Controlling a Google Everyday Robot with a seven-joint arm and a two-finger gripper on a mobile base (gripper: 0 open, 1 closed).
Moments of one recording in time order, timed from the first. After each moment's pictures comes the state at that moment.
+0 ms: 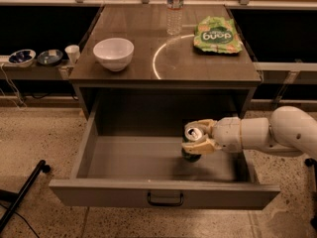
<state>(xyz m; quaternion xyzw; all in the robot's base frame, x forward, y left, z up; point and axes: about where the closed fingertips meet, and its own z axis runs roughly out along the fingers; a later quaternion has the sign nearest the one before) 0.522 -0.106 0.712 -0.50 0.67 0.32 0.45</state>
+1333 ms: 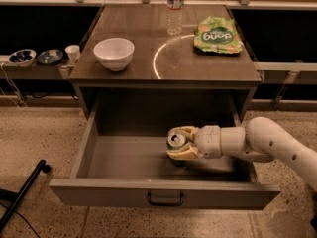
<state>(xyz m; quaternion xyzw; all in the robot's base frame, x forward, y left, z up) 0.529 -0.061 0.662 -0.54 0.61 0.32 0.47</state>
